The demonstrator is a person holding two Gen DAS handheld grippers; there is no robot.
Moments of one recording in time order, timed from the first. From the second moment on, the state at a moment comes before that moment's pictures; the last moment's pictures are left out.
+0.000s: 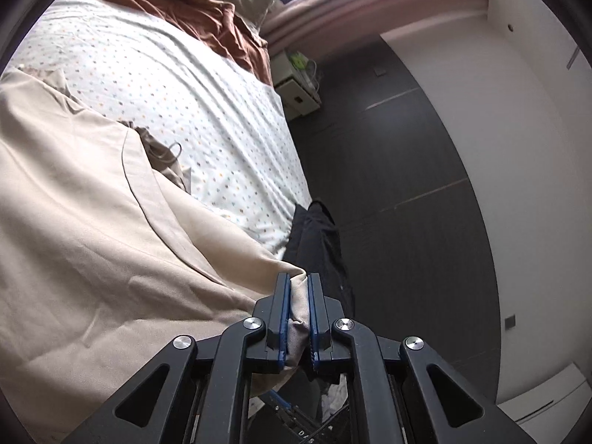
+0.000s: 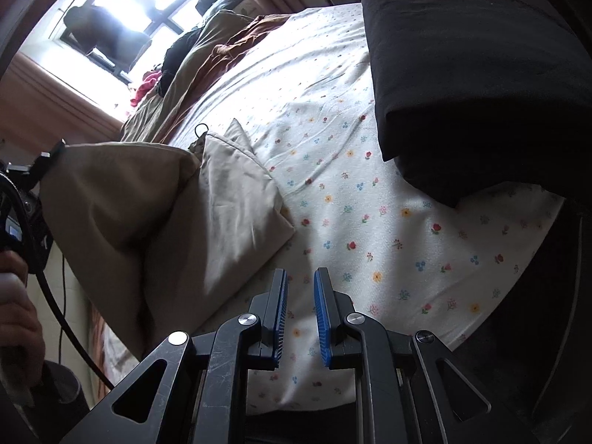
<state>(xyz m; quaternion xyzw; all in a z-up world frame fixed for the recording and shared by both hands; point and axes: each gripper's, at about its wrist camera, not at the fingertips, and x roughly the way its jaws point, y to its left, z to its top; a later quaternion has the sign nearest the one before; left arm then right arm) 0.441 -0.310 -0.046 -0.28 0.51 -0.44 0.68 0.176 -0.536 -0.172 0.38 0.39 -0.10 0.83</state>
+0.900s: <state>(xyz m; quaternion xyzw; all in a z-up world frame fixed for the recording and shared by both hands) 0.463 -0.084 -0.116 -0.30 0.52 -0.19 0.78 0.338 -0.529 -0.152 0.33 0.44 0.03 0.83</state>
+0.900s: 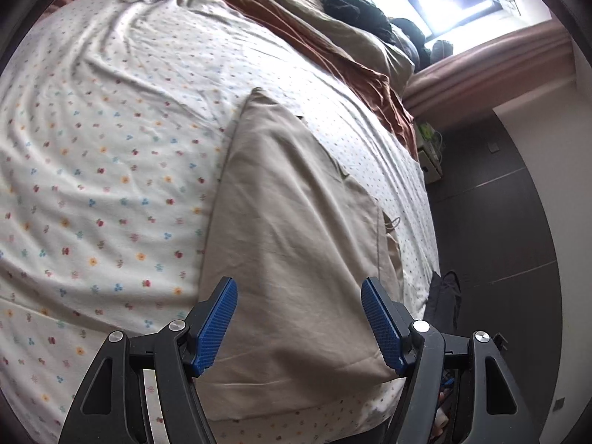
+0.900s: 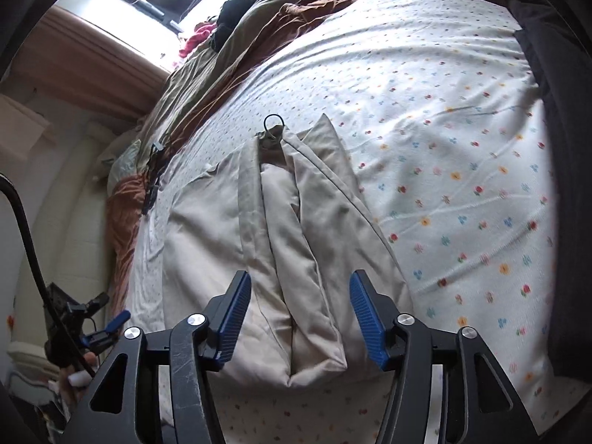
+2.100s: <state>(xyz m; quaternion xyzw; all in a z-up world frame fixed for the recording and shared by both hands) 0.454 -0.083 -0.199 -0.30 0.58 -0.17 0.73 0.449 -0.484 -0.114 0.14 0.46 0.08 0.87</state>
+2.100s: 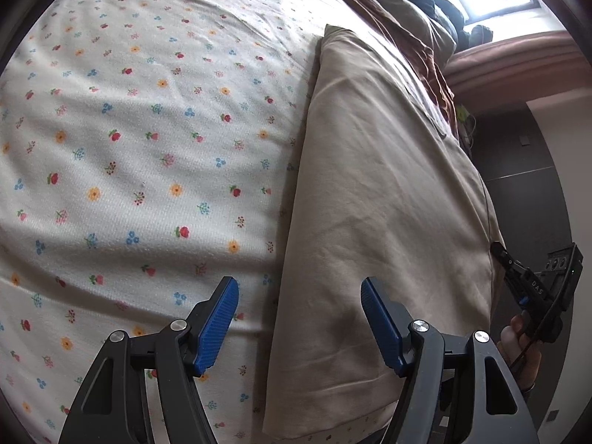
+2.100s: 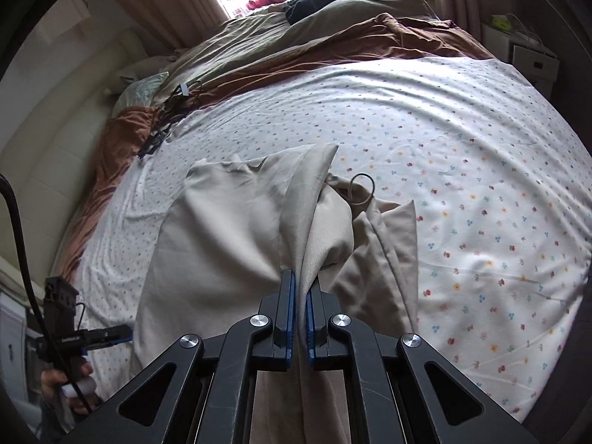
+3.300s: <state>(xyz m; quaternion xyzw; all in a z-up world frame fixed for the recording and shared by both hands) 0.510 -0.125 -0.190 -0.29 0.58 -0.21 0.73 0.468 -0.560 -0.199 0.25 0.55 0.03 0.80</state>
